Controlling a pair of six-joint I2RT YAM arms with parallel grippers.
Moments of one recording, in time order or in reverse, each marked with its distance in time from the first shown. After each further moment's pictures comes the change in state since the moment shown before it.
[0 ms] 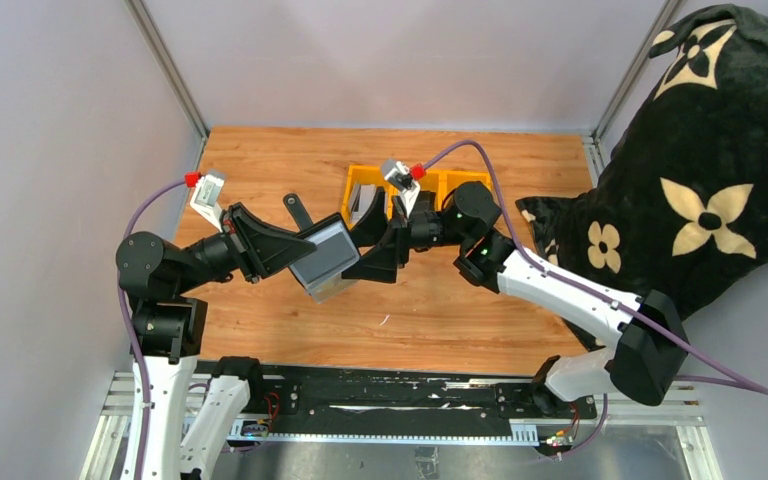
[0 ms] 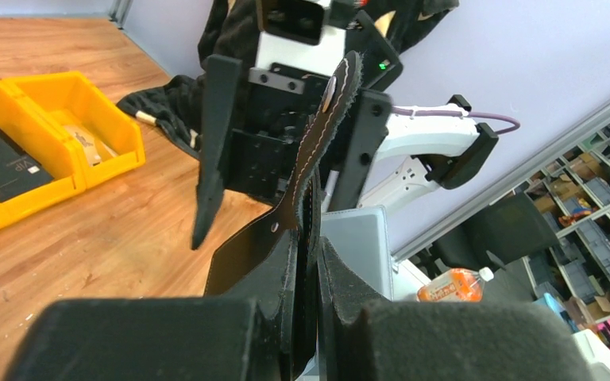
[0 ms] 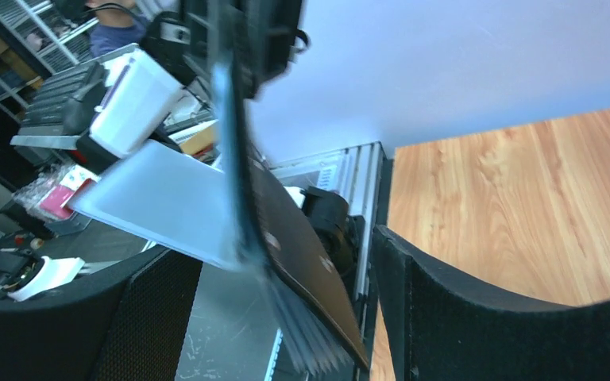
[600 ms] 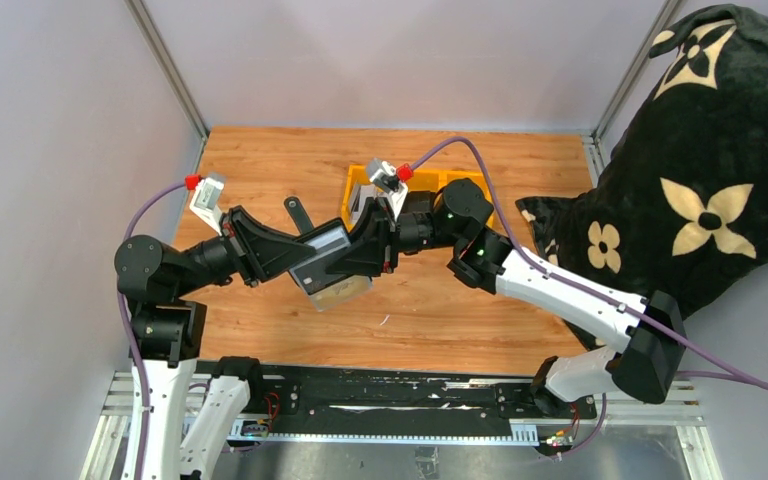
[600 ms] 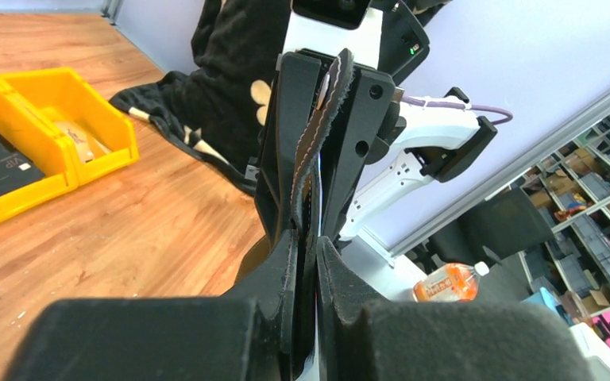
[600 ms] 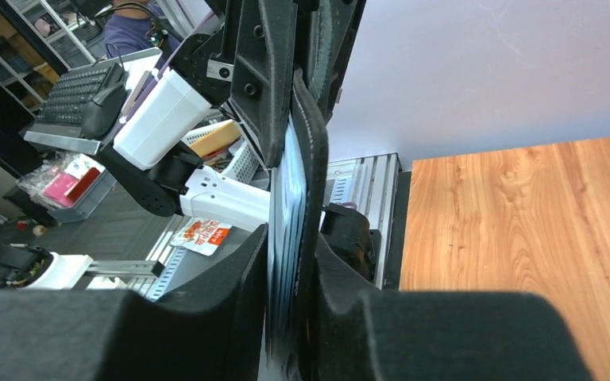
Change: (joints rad) left arm 0.000 -0.012 0.000 -0.008 0.009 -0.005; right arm 0.105 0.004 0.120 -0.102 0.053 -0.048
